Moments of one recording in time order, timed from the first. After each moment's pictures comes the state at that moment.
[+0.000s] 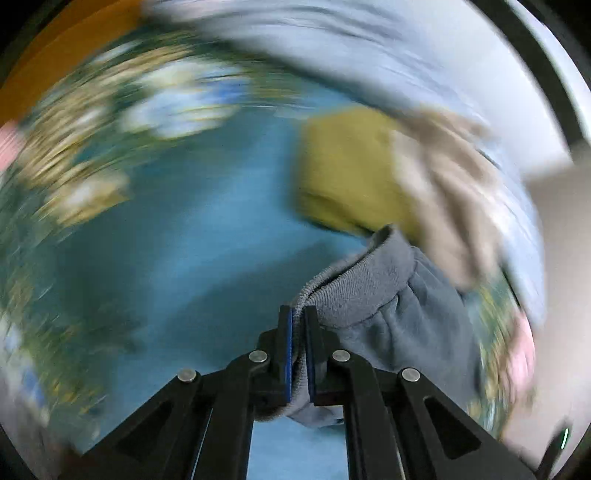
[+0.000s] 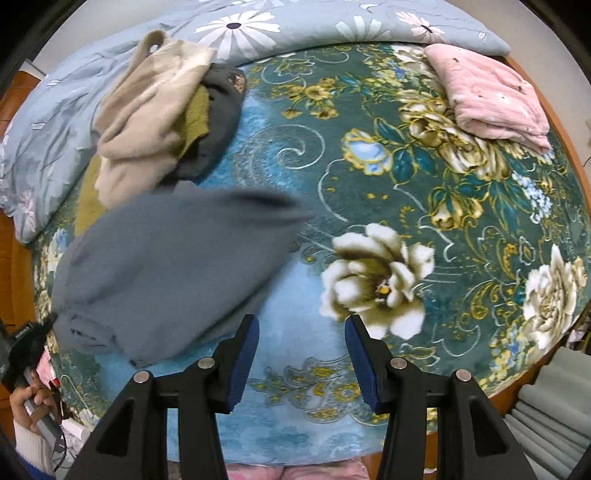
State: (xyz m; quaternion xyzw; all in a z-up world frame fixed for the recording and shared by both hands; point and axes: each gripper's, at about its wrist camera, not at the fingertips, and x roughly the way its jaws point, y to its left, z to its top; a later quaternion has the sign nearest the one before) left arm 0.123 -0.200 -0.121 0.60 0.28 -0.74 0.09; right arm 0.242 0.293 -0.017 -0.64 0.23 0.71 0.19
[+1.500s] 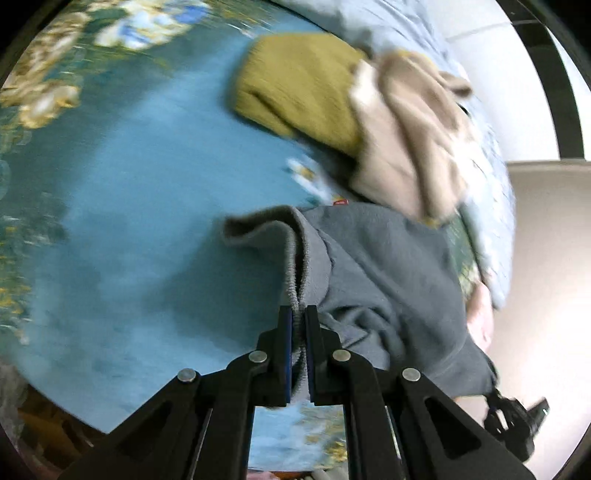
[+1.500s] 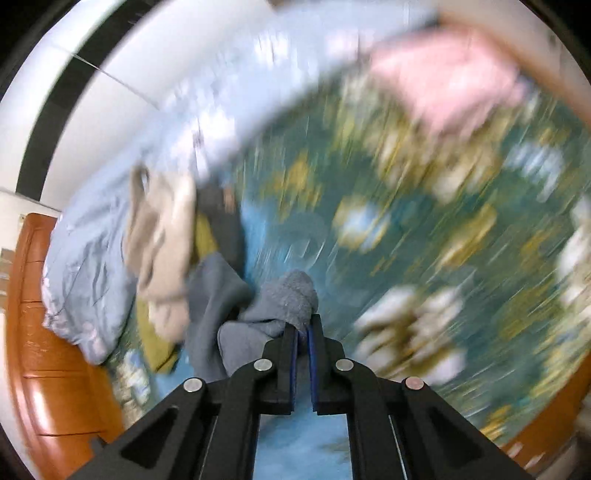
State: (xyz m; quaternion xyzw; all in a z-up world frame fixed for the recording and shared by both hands) left arm 0.146 -0.074 -0.104 0.65 0.35 -0.68 -0.02; right arm 0.264 0.394 0.031 -0.47 0.40 0.75 0.24
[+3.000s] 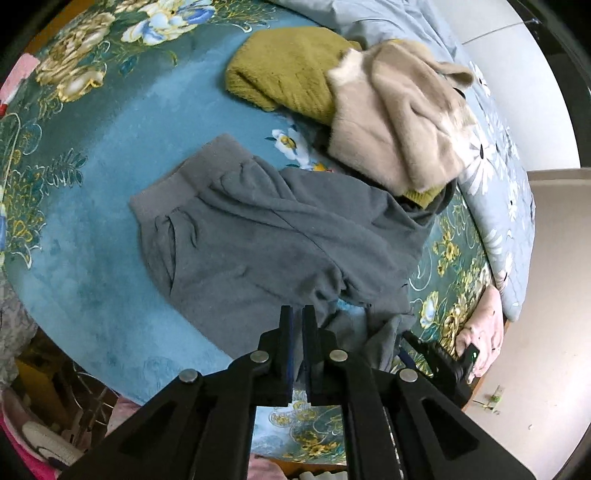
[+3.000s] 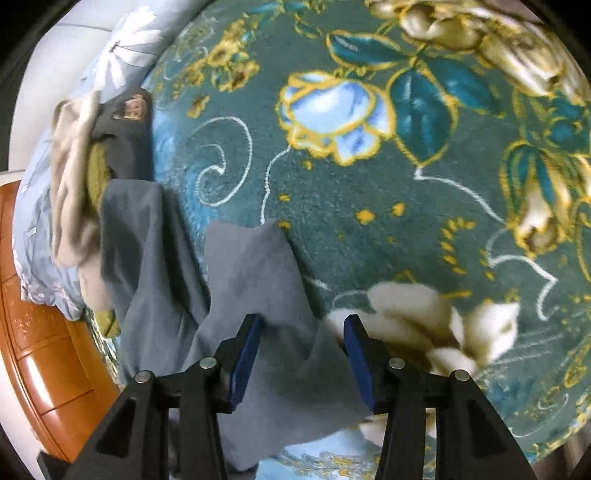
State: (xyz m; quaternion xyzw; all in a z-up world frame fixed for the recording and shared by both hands) left arm 0.173 0.009 -0.052 0.65 0.34 -0.67 0.08; right arm 0.192 0.440 -0.183 -0.62 0.46 0.62 0.12
